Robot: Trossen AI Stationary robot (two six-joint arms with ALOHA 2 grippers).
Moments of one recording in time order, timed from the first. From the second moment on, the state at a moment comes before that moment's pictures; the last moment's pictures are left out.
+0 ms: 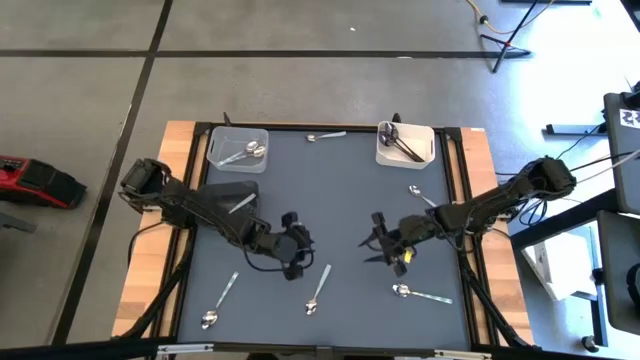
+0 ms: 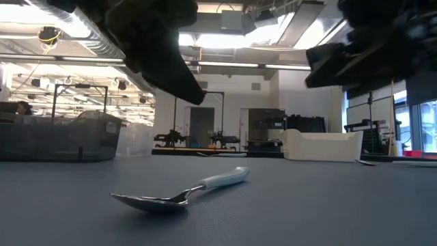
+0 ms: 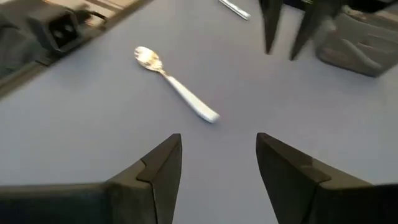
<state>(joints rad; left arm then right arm) -0.35 1.66 0.93 -0.05 -0.40 -0.36 0.34 1.28 0.48 0.30 -0.02 -0.18</state>
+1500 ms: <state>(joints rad) -0.61 2.18 1.37 -0.30 -0.59 -0.78 0.90 1.67 0.70 0.42 0.69 0.37</state>
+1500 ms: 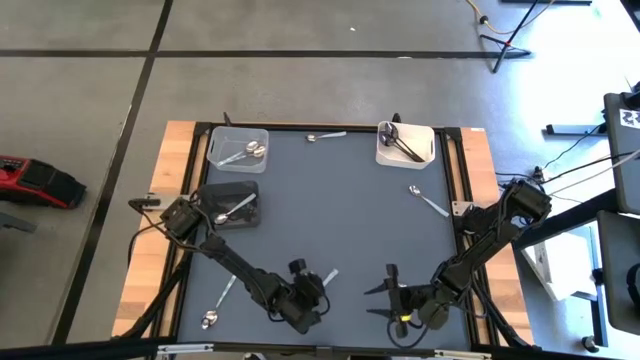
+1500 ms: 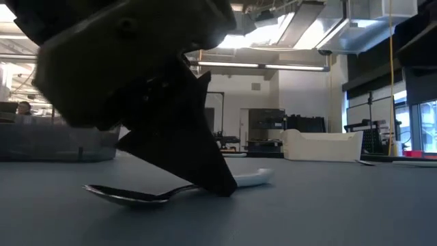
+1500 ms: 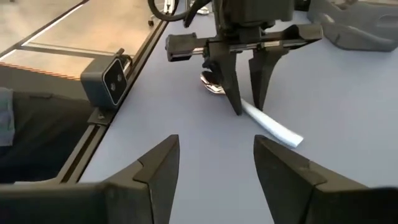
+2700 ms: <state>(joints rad) -0.69 1.93 1.36 -0.71 -0.75 -0.50 0.83 1.59 0.70 0.34 0.74 0.24</state>
